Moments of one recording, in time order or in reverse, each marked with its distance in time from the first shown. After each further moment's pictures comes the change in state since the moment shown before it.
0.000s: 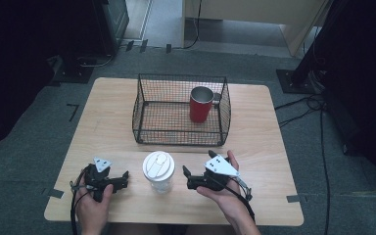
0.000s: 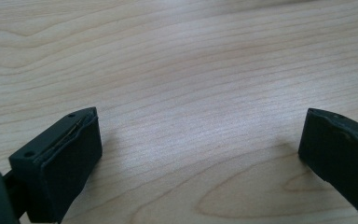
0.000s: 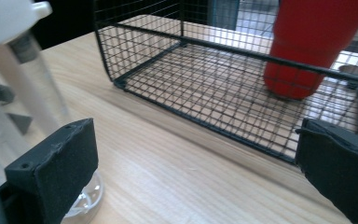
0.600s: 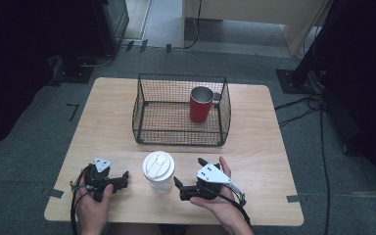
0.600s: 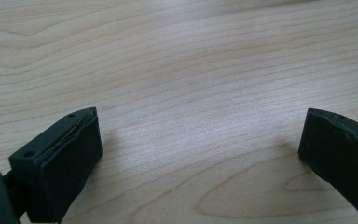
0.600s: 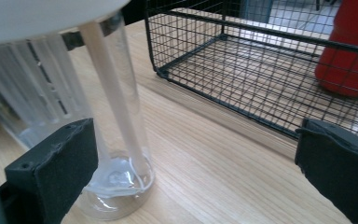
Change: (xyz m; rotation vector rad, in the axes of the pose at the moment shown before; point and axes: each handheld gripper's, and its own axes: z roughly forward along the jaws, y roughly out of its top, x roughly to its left) left arm 0.000 0.000 0.000 0.000 0.000 0.000; right arm 0.025 -0.009 -0.002 0.018 0.115 -0.024
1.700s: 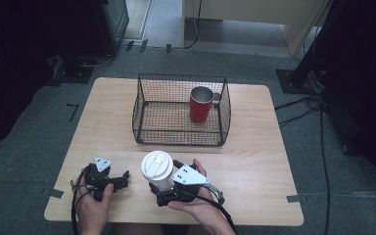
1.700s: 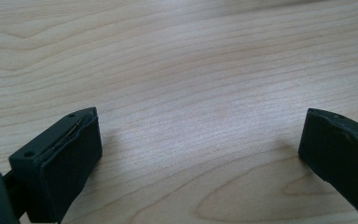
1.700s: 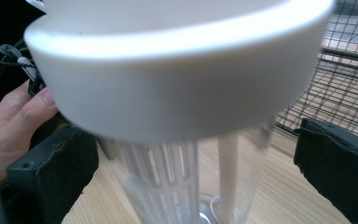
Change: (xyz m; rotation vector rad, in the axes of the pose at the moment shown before) left arm 0.000 0.001 0.001 0.001 -0.001 0.000; right arm 0.049 0.017 0.029 -0.028 0.152 -0.010
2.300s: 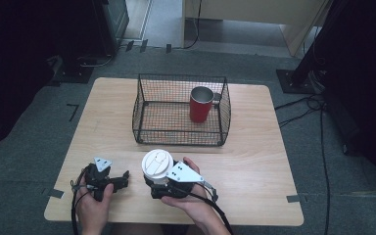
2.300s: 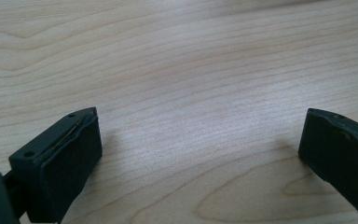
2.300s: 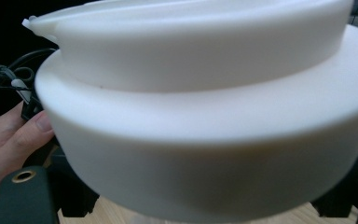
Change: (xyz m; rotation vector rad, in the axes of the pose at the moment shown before) left arm 0.000 0.000 0.000 0.000 0.000 0.000; right arm 0.006 0.008 0.013 -0.051 -0.017 -0.002
